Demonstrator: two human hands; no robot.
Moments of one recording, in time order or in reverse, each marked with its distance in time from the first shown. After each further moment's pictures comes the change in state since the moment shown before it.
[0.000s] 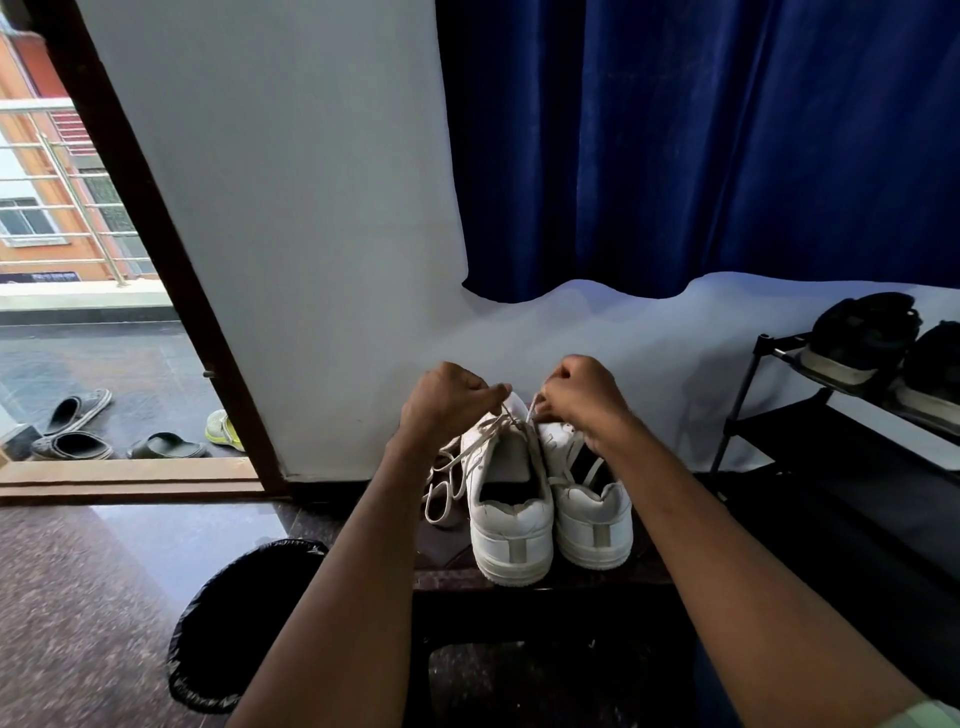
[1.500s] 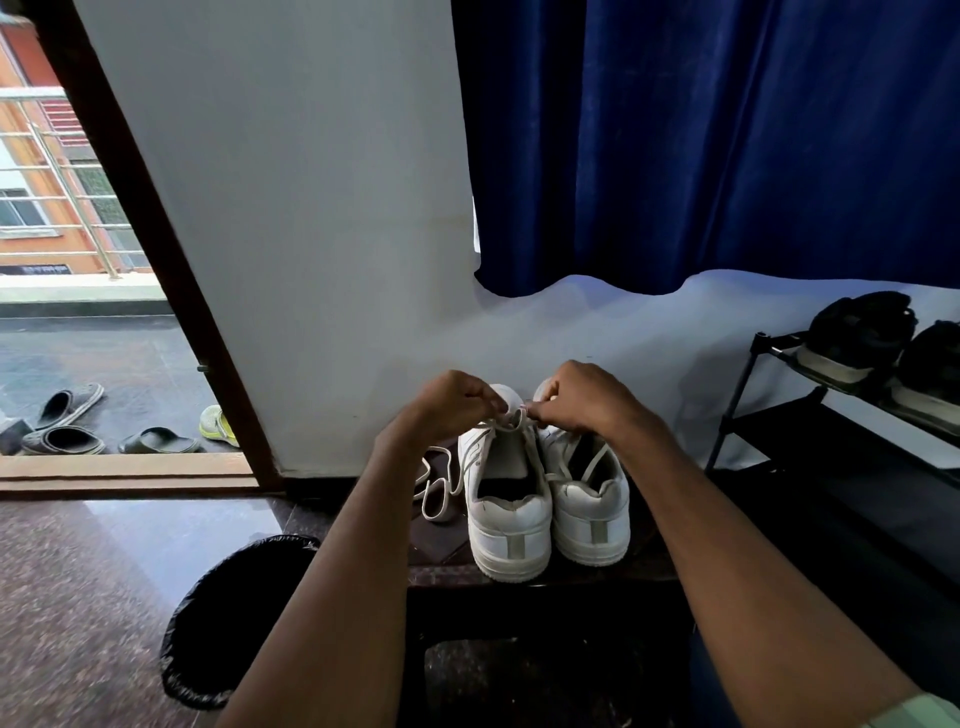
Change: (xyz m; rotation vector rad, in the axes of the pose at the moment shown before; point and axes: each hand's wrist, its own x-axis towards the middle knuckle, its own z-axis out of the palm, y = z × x) left_hand 0.008 -0.011 0.006 -0.172 -0.268 0.017; right_hand 0.008 0.004 -0.015 -0.748 -0.168 -0.243
